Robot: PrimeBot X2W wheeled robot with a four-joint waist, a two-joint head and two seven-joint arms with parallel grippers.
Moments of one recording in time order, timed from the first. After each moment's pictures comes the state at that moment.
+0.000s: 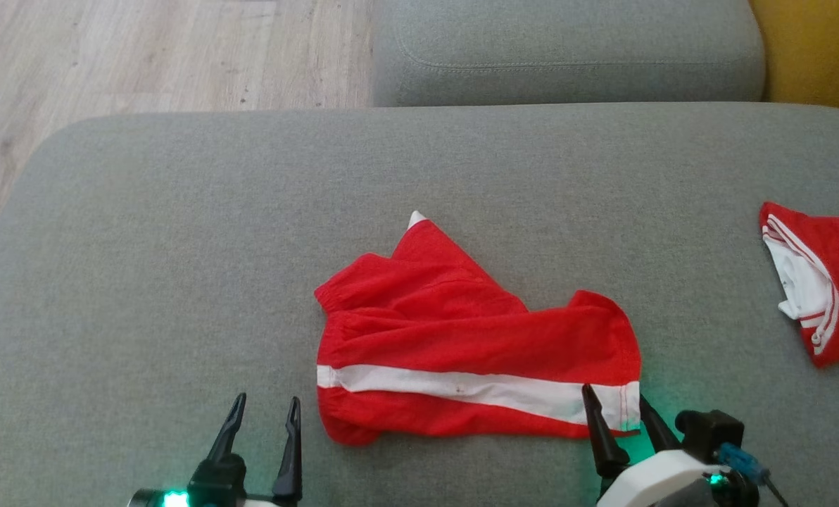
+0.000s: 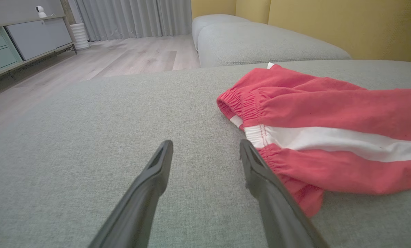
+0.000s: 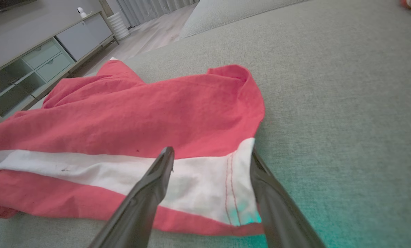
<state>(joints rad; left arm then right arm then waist) 0.05 0.05 -0.21 0.40 -0.07 0.03 -0.25 -0.05 -0.05 0.23 0.64 0.36 0.13 -0.25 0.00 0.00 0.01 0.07</state>
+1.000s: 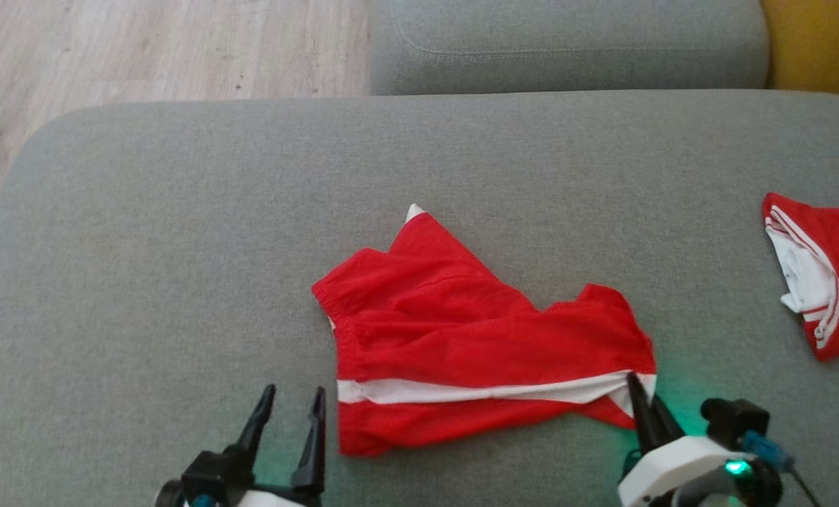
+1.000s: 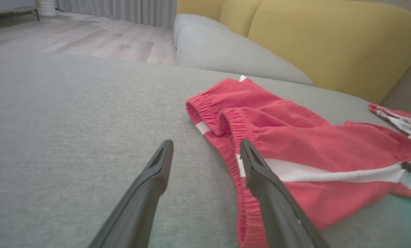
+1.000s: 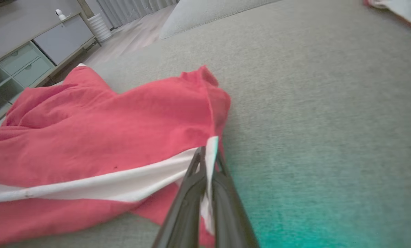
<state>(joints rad) 0.04 0.05 -0.27 0.38 -0.25 -0.06 -0.25 -0.09 -0.06 0.17 0.68 0.37 0.13 -0.25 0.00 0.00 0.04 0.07</state>
